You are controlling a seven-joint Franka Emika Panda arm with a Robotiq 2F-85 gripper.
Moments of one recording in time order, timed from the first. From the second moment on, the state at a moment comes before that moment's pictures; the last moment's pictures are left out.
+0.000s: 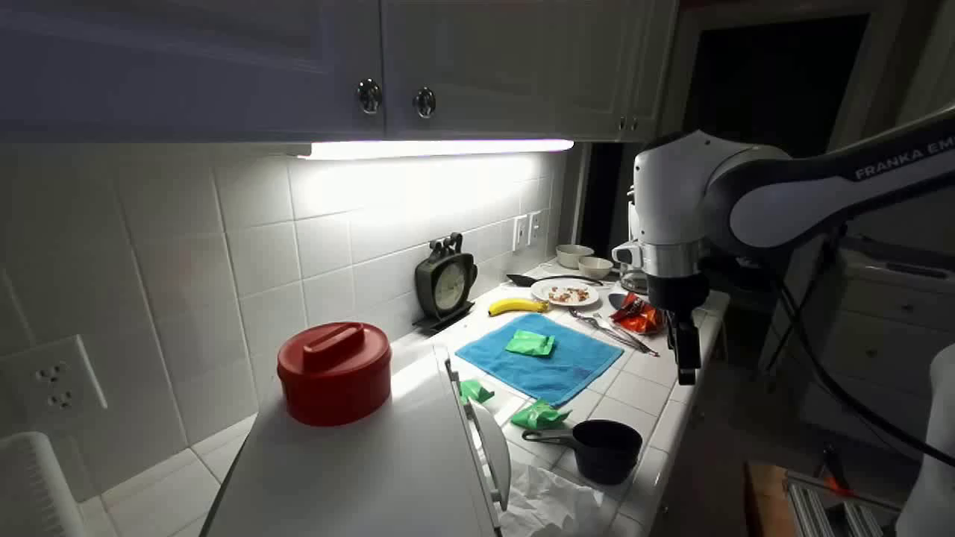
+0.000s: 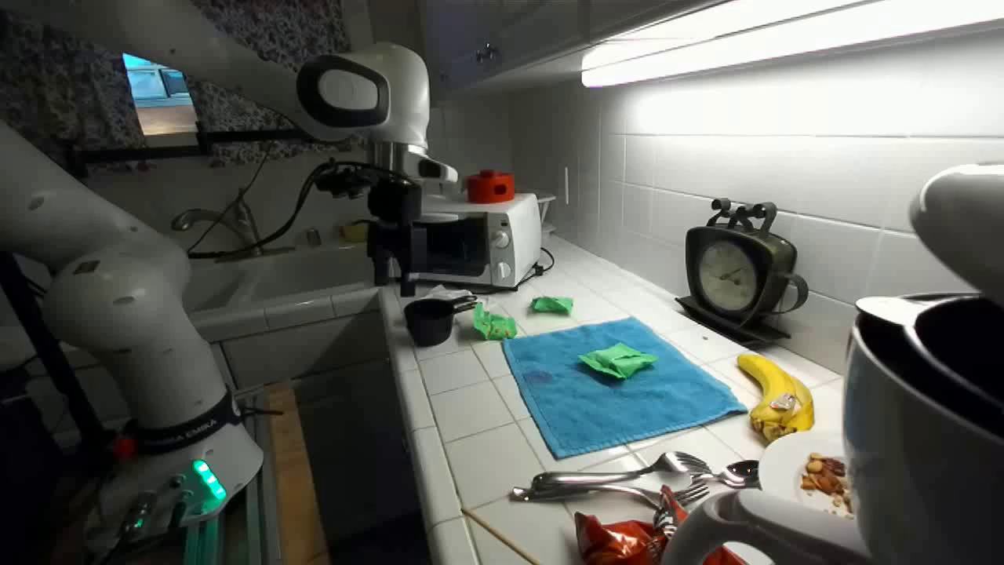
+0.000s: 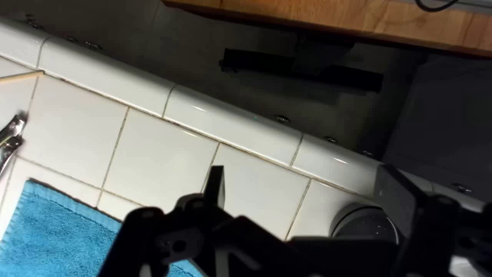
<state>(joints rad) -0.07 -0.52 -0.07 -2.57 -0.20 1.85 -0.20</state>
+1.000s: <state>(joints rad) -0.19 -0.28 -0.12 -2.56 -0.27 2.26 0.04</state>
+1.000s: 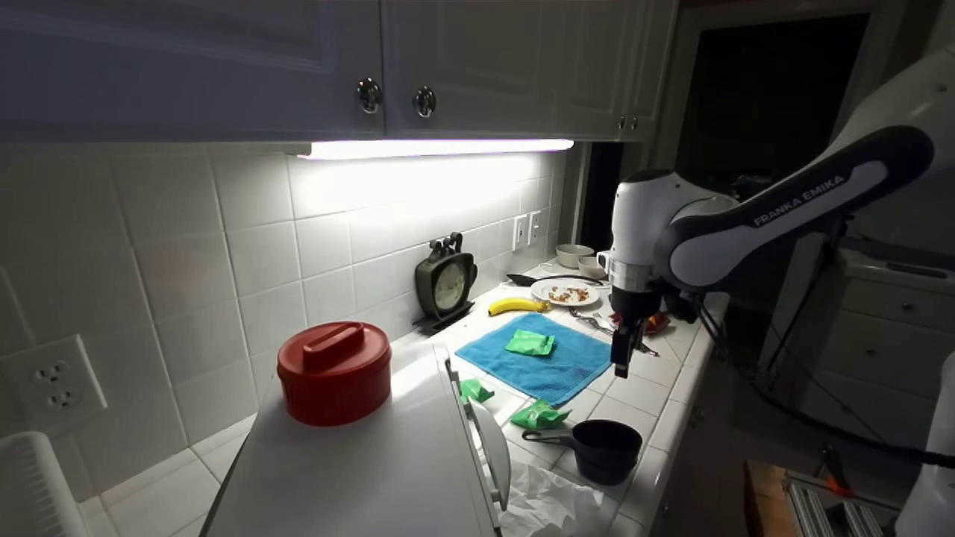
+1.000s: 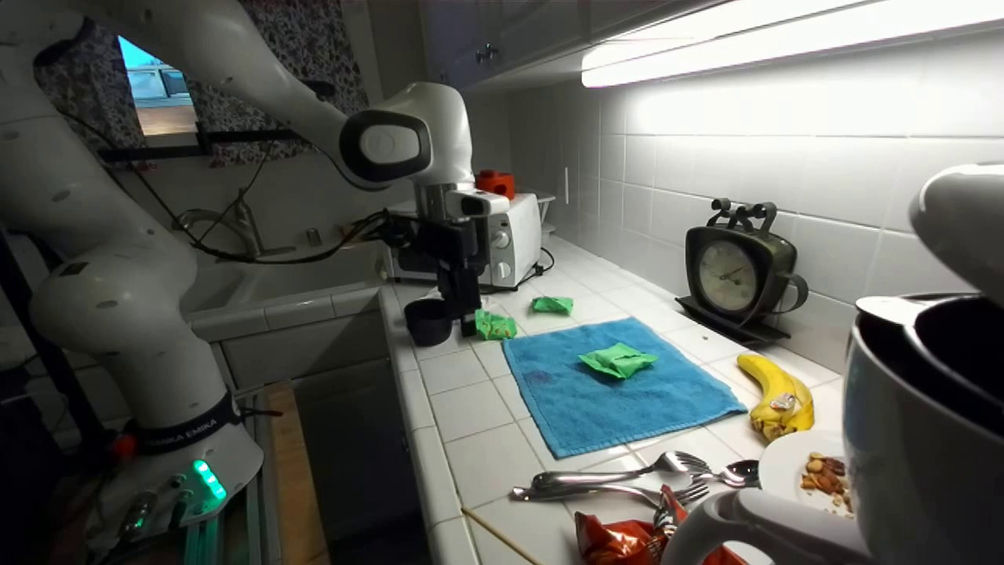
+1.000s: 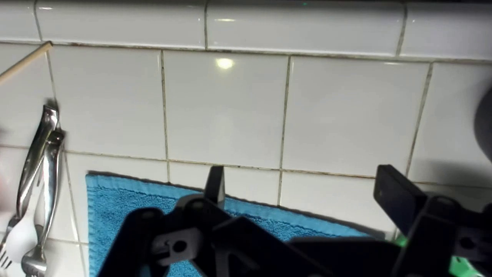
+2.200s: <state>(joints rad) -0.16 0.10 -0.12 -2.36 -0.16 2.54 0.37</state>
